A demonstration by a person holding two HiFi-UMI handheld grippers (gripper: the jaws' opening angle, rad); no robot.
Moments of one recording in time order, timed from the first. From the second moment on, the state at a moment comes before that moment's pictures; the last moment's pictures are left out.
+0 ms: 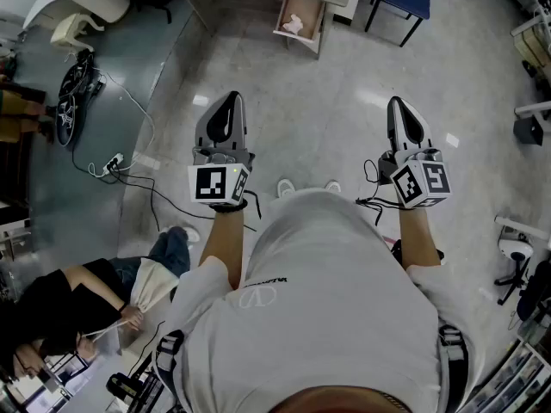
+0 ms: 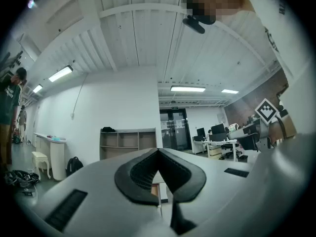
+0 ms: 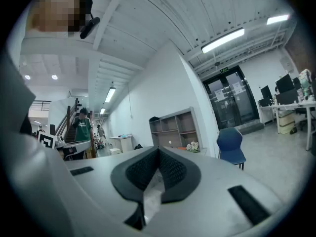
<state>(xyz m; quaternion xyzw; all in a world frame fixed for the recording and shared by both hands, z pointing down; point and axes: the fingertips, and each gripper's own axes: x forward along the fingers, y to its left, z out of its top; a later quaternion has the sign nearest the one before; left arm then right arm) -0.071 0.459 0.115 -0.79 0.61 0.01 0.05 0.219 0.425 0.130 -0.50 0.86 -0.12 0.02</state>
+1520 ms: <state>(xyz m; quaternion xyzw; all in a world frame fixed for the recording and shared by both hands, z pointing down) -0.147 0.423 0.146 -0.83 0.55 0.03 0.02 0.099 0.391 0.128 -0.51 0.85 -0.11 0.02</state>
